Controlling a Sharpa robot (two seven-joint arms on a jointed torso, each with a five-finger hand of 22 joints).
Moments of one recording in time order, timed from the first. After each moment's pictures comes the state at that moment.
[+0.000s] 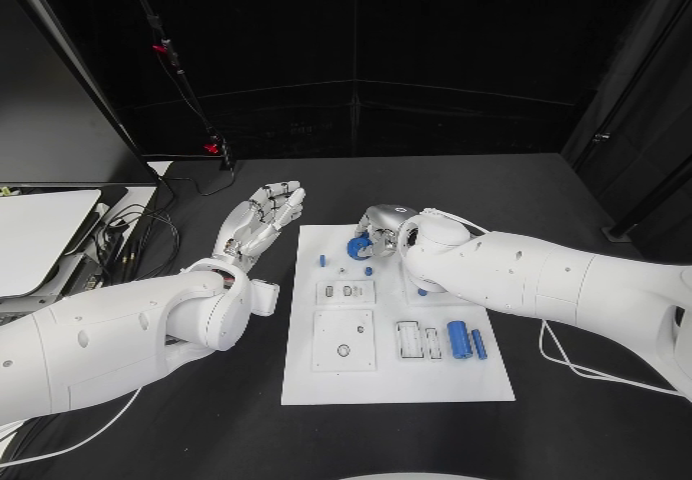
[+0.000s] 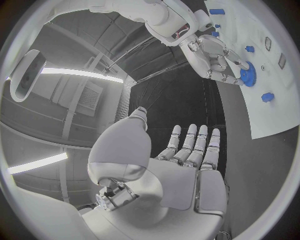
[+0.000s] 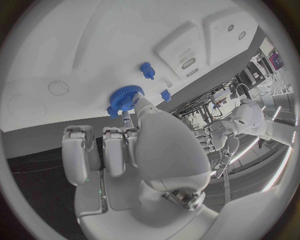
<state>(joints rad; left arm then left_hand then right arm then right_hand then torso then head) 1.24 -0.77 -0.21 1.50 -0.05 -0.51 0.68 1.08 0.02 -0.04 0.29 0.25 0.10 0.13 0.77 0.08 0.16 0.27 0.75 0.06 0.11 0.28 0.72 0.06 0.08 0.25 0.29 0.12 0.12 1.25 -0.40 -0.12 1.06 -1.45 -0.26 -0.28 1.45 -0.03 0.14 0.17 0.06 0.83 0.05 0.07 0.06 1.46 0.00 1.57 1.31 1.47 -0.04 1.57 1.31 0.01 1.47 0.08 1.57 1.31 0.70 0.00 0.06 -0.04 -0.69</state>
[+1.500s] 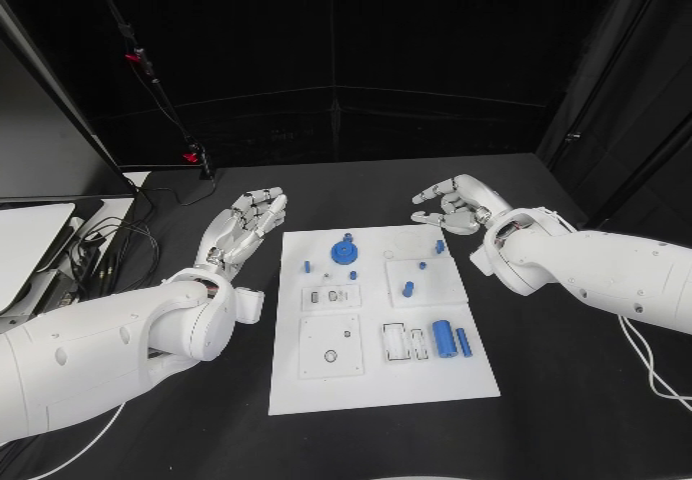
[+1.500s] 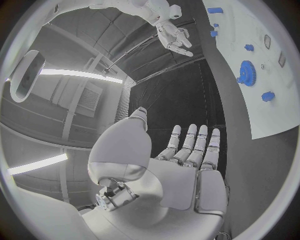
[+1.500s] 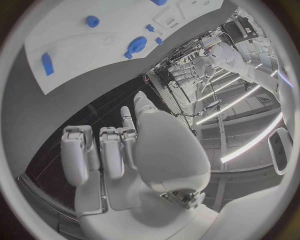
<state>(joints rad) 1.24 -0.75 -0.21 1.47 -0.05 -0.50 0.68 1.08 0.03 -0.04 0.29 0.25 0.10 0.13 0.77 0.08 0.16 0.27 0.75 0.06 0.11 0.28 0.72 0.06 0.08 0.25 0.29 0.12 0.12 1.27 -0.88 -0.12 1.35 -0.95 -0.58 0.15 1.44 -0.05 0.07 0.24 0.06 0.92 0.12 0.11 0.08 1.46 0.04 1.57 1.31 1.47 -0.02 1.57 1.31 0.01 1.47 0.08 1.57 1.31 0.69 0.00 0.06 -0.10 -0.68</state>
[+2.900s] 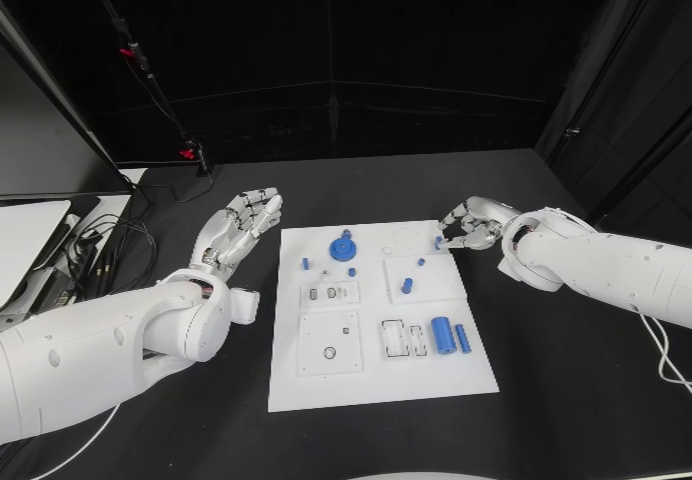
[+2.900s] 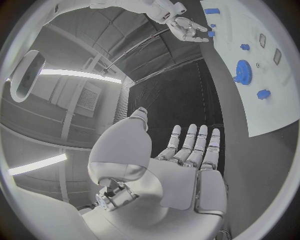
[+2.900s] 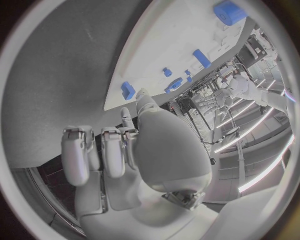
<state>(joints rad) 1.24 -0.76 -0.22 1.47 -0.05 -0.50 0.68 1.09 0.03 -0.04 0.29 0.25 0.10 0.13 0.77 0.08 0.16 0.27 0.75 0.06 0.11 0.28 0.72 0.06 0.08 0.25 0.29 0.12 0.12 1.23 -0.86 -0.13 1.16 -1.17 -0.33 0.01 1.44 -0.07 0.03 0.25 0.05 0.89 0.08 0.08 0.07 1.47 0.01 1.57 1.31 1.46 -0.04 1.57 1.31 0.01 1.46 0.08 1.57 1.31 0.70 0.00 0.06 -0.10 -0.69</state>
